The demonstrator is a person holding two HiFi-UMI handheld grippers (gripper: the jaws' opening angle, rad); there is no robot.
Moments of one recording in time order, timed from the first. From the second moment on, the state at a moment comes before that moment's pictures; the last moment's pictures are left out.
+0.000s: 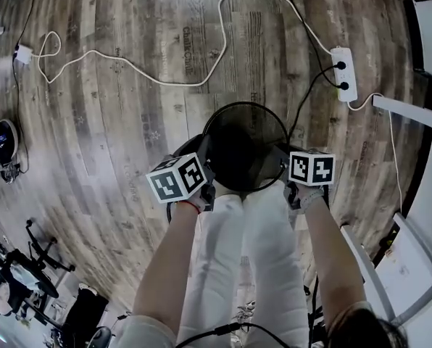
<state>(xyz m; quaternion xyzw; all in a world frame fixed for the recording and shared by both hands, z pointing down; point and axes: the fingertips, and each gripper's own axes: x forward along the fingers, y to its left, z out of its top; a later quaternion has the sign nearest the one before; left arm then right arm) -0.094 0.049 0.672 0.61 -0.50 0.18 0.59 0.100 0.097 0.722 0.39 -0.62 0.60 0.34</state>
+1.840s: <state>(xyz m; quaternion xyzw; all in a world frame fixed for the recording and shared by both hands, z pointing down) -0.095 0.027 0.457 0.67 -0.49 0.15 0.53 0.114 0.004 0.472 0.49 -0.70 0.44 0.27</state>
